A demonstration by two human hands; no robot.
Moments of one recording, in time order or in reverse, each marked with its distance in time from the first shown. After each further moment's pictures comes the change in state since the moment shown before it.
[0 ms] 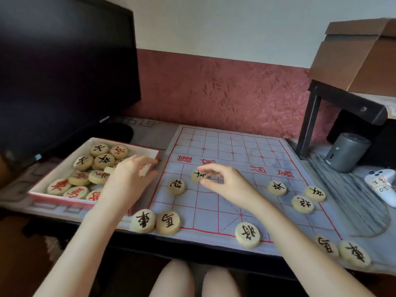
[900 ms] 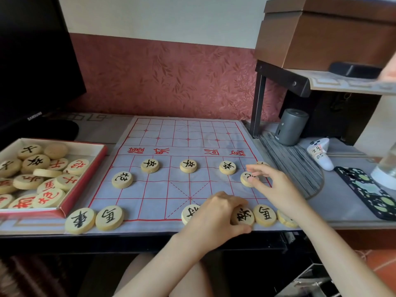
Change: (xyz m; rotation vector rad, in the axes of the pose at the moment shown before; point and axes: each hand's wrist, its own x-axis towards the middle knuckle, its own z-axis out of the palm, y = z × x) left_hand -0.075 0.192 0.129 -0.305 -0.563 0.482; right_hand -0.132 0.101 -0.101 -0.054 0.385 0.253
